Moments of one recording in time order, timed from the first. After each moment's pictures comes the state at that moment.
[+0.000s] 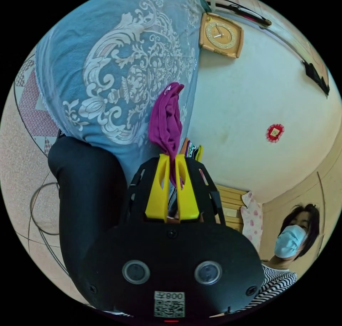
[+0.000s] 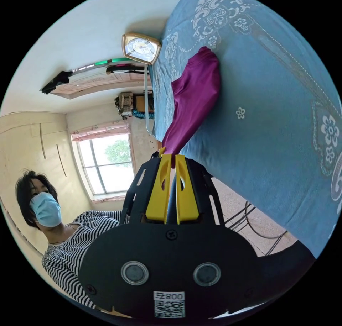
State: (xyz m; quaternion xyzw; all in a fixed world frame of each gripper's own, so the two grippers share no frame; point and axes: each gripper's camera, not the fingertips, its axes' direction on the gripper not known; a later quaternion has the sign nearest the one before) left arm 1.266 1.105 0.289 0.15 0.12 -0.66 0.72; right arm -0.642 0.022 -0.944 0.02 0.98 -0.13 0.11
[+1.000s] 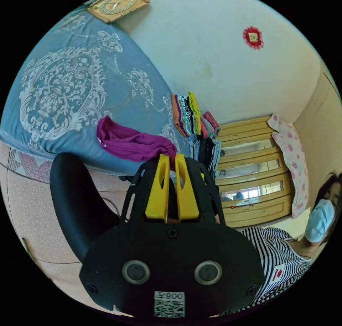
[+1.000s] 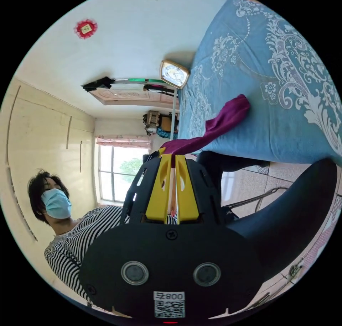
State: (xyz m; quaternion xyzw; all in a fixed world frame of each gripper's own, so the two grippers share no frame) left arm 1.388 0.761 -0.038 -0.01 0.07 -0.44 0.89; right arm -0.943 0.260 -0.883 -0.05 0.95 -0.27 0.17
